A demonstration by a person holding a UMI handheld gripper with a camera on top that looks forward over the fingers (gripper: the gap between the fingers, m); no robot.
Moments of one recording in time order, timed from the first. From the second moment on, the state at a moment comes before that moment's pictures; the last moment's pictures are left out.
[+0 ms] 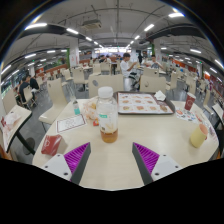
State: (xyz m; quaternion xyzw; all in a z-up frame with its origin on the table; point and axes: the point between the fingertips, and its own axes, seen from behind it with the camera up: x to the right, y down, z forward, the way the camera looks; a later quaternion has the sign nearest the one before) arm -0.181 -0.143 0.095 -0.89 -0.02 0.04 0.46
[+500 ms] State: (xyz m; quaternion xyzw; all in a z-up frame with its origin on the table) arm -0.203 0.005 0.066 -0.84 -0.01 0.01 0.55
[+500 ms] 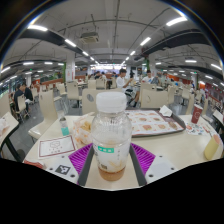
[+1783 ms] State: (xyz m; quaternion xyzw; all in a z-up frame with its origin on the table) arm 0.079 -0.073 0.224 -0.50 0.50 0.65 0.29
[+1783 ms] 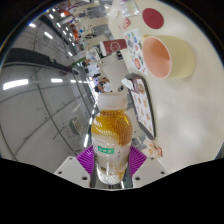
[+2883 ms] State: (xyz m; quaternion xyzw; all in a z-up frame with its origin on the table) arm 0.347 -0.045 0.232 -0.78 0.05 0.02 0.62
